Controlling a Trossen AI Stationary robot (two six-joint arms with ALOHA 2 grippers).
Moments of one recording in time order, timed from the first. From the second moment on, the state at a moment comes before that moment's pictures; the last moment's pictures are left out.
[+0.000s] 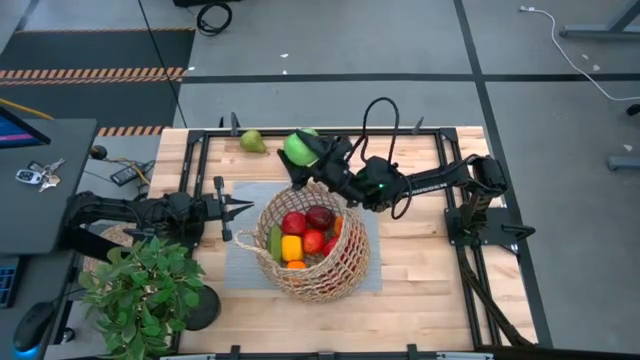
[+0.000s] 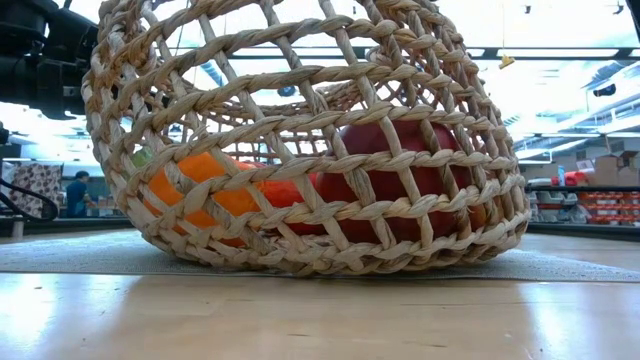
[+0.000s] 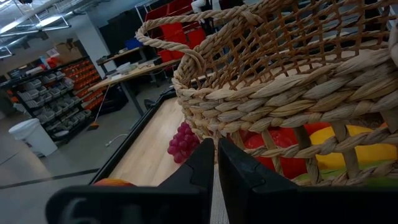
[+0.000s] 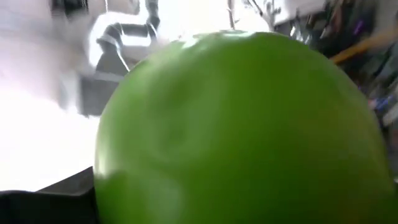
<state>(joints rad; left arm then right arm) -0.08 0.16 0.01 0.11 -0.31 0.33 0.05 1.81 1.39 1.06 0.41 1.59</state>
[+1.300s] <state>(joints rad) -0.08 0.16 0.01 0.11 -0.31 0.33 -0.04 1.81 1.39 0.53 -0.19 0.21</state>
